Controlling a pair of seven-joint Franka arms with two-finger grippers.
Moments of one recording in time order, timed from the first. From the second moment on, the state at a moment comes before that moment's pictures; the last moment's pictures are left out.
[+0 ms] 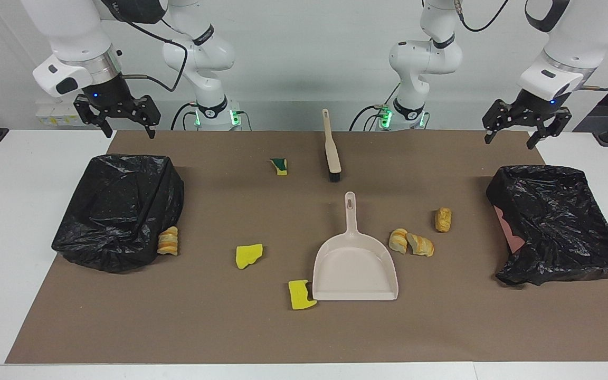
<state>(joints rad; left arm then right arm) -0.15 -0.02 0.11 -1.56 -0.01 1.58 0.19 -0.04 0.00 0.02 -1.53 -0.05 1.50 -0.03</state>
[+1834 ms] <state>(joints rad) -0.15 -0.02 0.11 -1.56 -0.01 1.58 0.19 -0.02 0.06 0.14 -1.56 0.02 1.56 -0.05</state>
